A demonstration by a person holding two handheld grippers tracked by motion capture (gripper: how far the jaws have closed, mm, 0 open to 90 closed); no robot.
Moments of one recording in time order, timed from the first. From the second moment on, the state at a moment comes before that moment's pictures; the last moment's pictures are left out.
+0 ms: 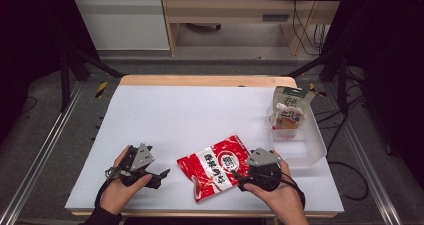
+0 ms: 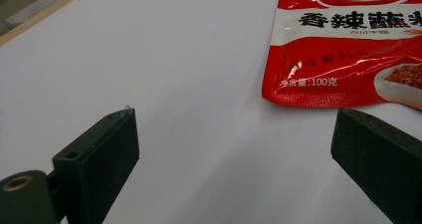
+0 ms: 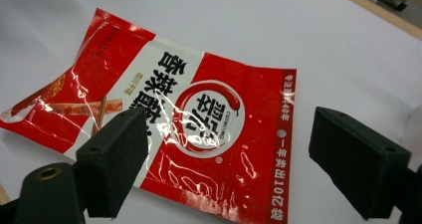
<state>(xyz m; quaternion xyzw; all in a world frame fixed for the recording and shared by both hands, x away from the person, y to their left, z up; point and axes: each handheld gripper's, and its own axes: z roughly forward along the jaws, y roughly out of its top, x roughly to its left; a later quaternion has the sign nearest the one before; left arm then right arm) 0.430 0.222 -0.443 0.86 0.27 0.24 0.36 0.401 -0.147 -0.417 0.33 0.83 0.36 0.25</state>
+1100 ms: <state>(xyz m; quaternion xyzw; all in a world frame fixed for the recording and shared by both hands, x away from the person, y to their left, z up) 0.426 0.191 -0.449 0.87 0.25 0.23 0.36 0.396 -0.174 -0.470 0.42 0.84 0.31 0.17</state>
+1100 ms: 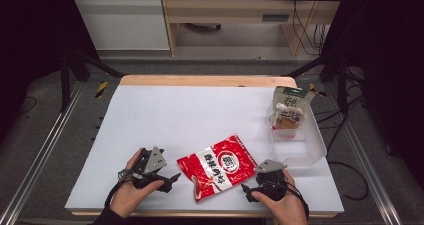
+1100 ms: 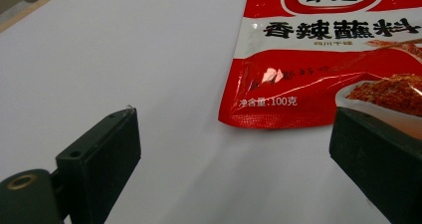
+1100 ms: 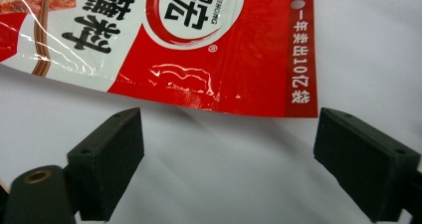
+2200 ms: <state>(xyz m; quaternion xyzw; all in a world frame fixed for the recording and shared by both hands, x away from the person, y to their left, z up) 0.429 0.196 -0.449 0.86 0.26 0.22 0.37 0.427 -0.142 -0.435 0.38 0.84 0.36 0.14</state>
